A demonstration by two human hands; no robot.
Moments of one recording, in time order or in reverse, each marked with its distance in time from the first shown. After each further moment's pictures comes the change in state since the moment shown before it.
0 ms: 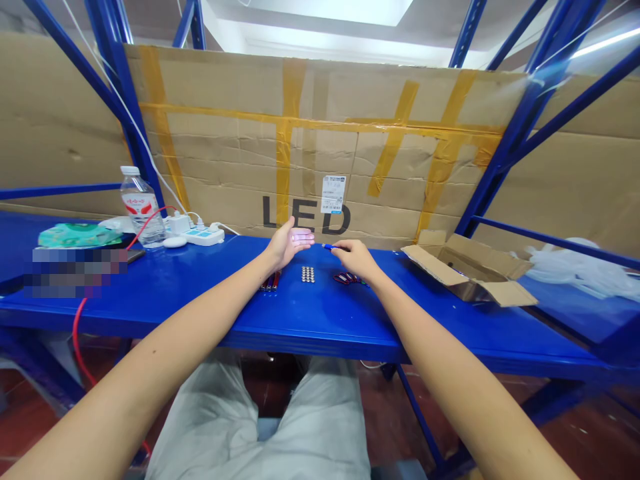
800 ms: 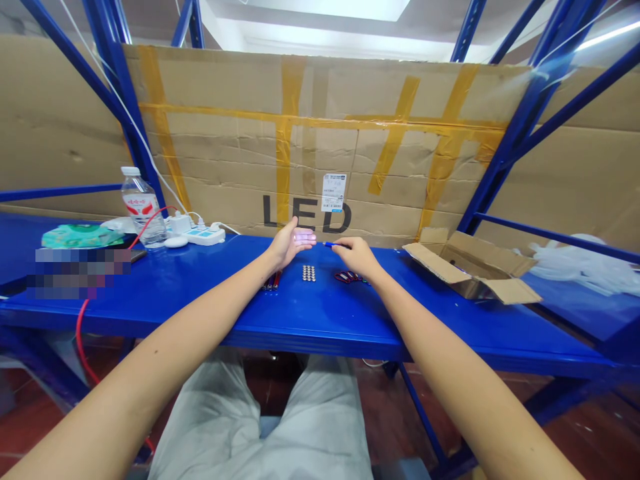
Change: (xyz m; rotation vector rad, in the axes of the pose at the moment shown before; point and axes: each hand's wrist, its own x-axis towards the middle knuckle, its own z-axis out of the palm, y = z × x) left_hand -0.001 -0.002 0.001 0.019 -0.019 -0.005; right_hand -0.002 -0.005 -0.001 -0.021 0.016 -0.010
